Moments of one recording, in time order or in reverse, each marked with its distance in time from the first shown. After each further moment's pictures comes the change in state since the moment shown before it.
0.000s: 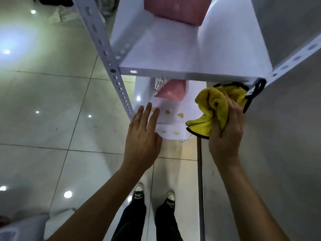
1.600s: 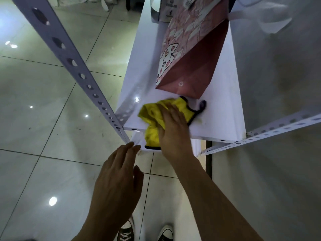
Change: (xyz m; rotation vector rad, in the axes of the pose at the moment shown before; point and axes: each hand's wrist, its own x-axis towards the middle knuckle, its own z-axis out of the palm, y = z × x) left_hand -0.026 -0.105 0.172 0.008 -0.103 -0.222; right_hand -0.046 0.123 0.255 -0.206 -0.608 -0.011
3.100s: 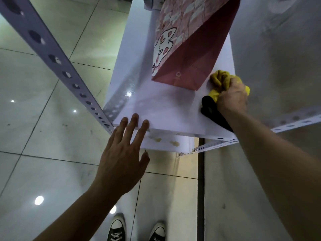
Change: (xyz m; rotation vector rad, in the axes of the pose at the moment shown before) left_hand 0.058 -0.016 0.039 0.103 -0.175 0.122; right_hand 0.088 0.126 -0.092 -0.079 0.255 0.586
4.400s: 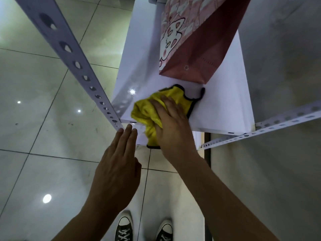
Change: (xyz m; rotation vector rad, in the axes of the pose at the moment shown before) left_hand -0.036 -0.012 0.000 -0.031 0.046 -0.063; right_hand -0.175 -0.053 0.059 0.029 -0.285 -0.680
